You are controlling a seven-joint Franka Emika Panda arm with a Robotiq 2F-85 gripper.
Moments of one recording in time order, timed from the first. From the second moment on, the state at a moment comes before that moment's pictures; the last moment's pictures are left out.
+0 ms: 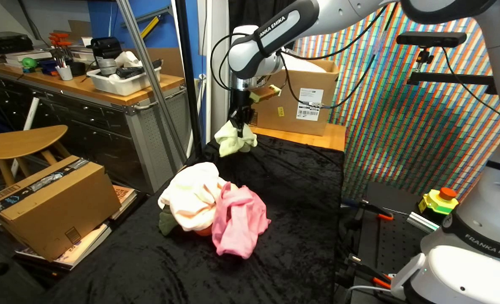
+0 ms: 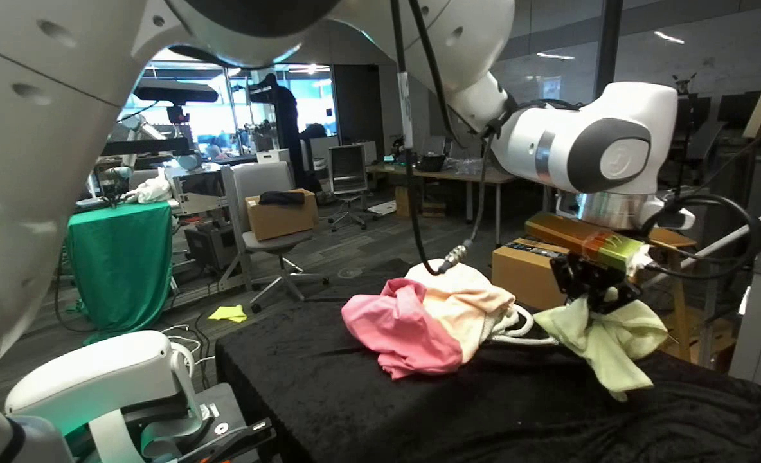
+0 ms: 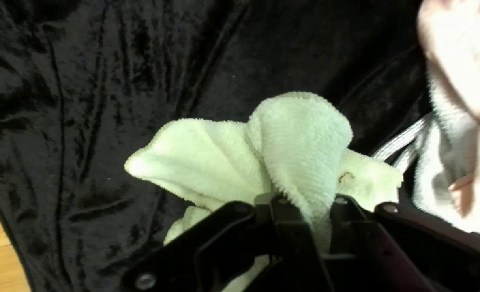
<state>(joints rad) -0.15 0.60 0.00 -1.59 0.09 2.17 -0.16</state>
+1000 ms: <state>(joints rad) 0.13 0.16 0.14 -2.07 -0.02 2.32 -0.13</state>
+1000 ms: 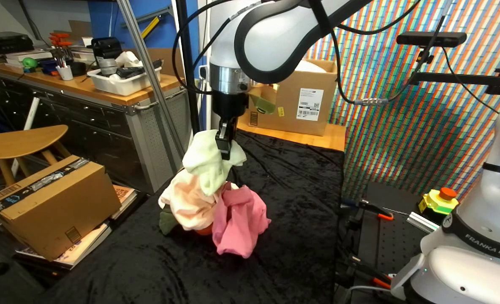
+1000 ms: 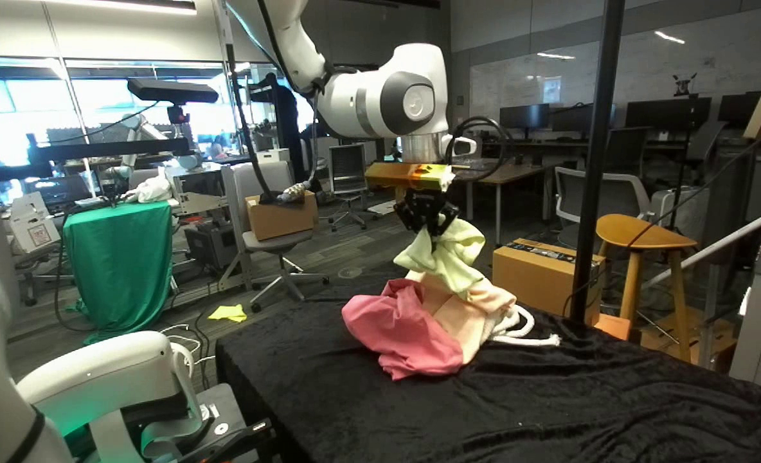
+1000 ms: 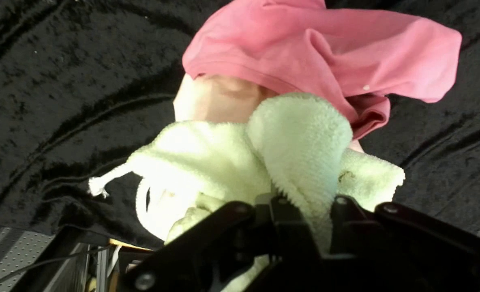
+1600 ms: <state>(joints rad) 0.17 0.15 0.14 -2.11 -0.08 2.38 -0.05</state>
